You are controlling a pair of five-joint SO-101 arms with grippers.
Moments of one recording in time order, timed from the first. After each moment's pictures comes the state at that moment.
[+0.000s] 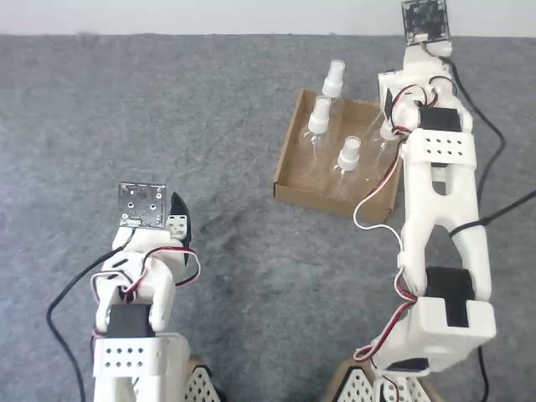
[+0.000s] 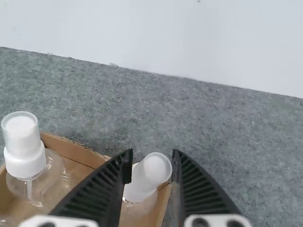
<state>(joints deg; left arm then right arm) -6.9 -83.6 85.8 42.3 -0.2 0.2 7.0 -3.3 37.1 11.4</state>
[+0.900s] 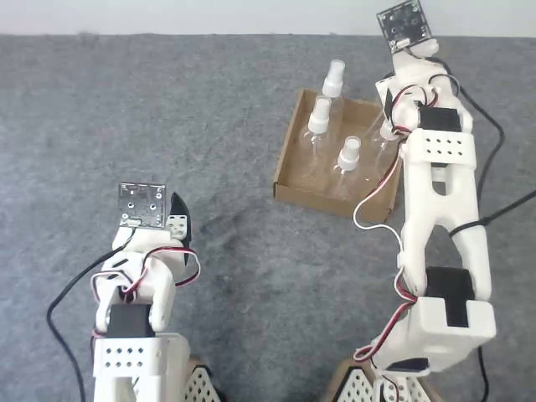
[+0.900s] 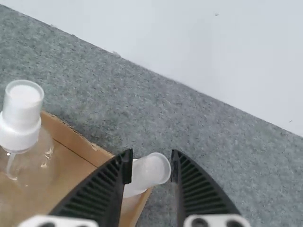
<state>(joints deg) -6.9 -83.6 85.8 42.3 -0.2 0.2 7.0 -3.3 37.1 25.3</state>
